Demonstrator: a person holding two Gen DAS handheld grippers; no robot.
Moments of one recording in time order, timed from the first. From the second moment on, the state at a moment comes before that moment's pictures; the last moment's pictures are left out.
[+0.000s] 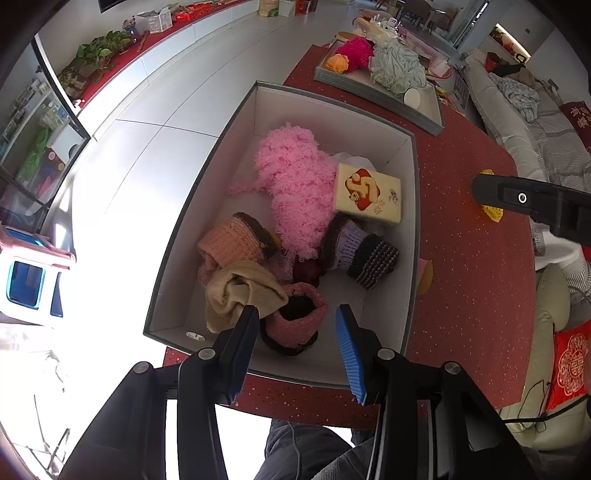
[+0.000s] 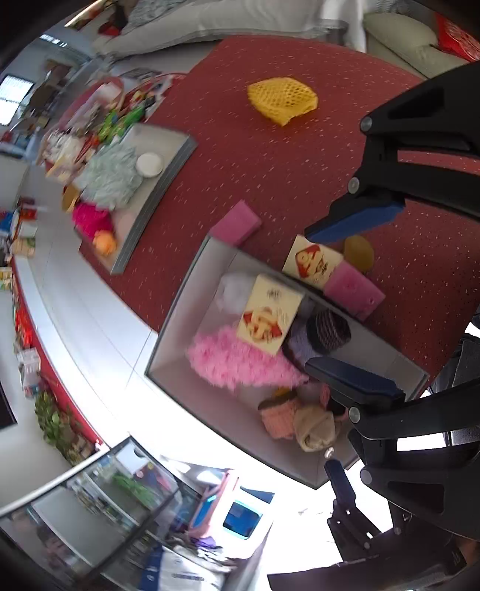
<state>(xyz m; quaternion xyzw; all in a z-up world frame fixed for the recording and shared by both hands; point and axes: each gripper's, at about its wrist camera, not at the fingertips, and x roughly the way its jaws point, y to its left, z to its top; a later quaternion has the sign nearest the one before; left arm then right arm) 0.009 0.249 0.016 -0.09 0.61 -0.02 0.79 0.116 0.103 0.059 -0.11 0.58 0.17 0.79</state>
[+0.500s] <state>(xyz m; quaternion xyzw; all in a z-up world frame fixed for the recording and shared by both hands) 0.005 0.160 0.028 0.00 0.61 -0.12 0.78 0.124 -0.052 -0.003 -0.01 0.66 0.03 0.75</state>
